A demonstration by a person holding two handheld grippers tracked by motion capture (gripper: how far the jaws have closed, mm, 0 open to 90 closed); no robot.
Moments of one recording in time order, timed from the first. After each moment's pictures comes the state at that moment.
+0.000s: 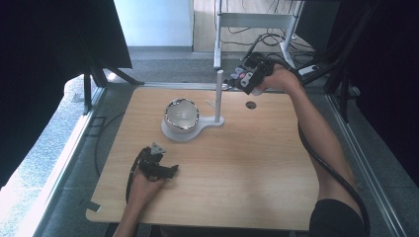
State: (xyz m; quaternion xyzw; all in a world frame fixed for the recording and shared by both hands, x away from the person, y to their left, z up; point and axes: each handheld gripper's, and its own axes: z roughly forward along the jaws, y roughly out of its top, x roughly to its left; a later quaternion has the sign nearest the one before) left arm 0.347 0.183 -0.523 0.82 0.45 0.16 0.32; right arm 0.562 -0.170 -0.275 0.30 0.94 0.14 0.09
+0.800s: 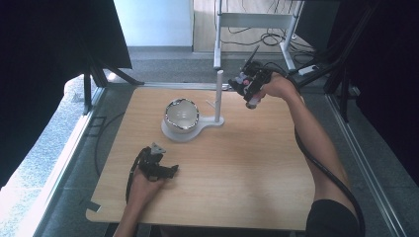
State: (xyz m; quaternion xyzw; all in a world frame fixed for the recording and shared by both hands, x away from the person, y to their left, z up) left arm 0.347 0.183 -0.523 0.82 0.45 0.16 0.32; right arm 0.571 -0.175 -0.315 0.30 0.94 0.13 0.08
